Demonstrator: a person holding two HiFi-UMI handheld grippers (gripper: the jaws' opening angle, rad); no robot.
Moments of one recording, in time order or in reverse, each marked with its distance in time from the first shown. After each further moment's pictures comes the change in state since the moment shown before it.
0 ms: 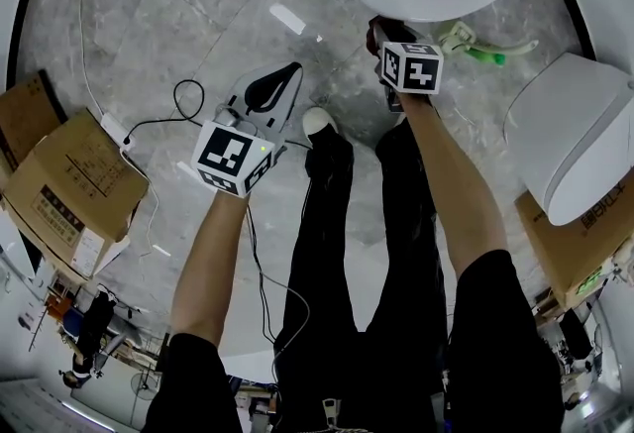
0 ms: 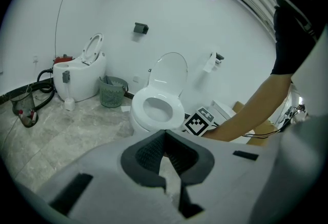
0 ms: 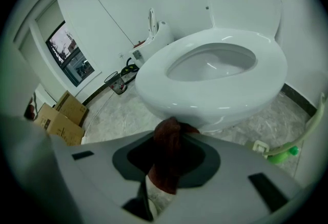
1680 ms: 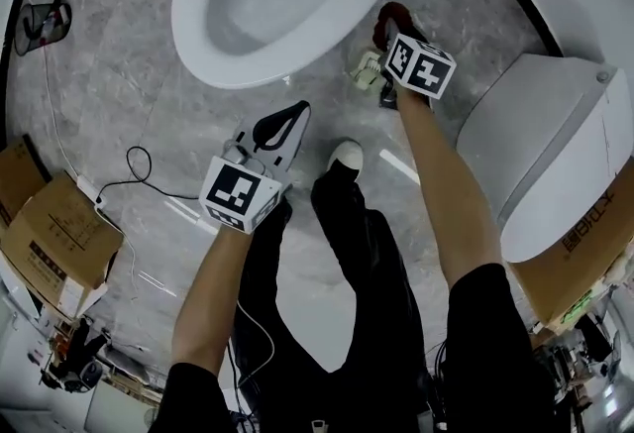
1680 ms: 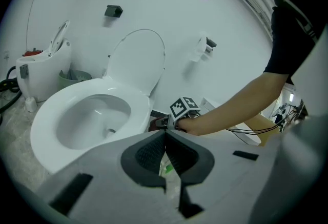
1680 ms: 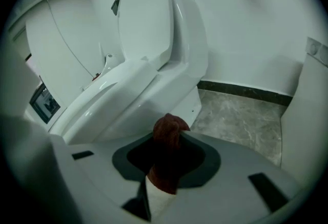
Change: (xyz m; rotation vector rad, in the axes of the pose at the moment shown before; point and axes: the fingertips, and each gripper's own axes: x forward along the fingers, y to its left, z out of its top) left arm 0.258 -0.175 0.029 0.051 0.005 -0.118; right arm -0.055 -0.351 0.064 0.276 -0.223 -0.216
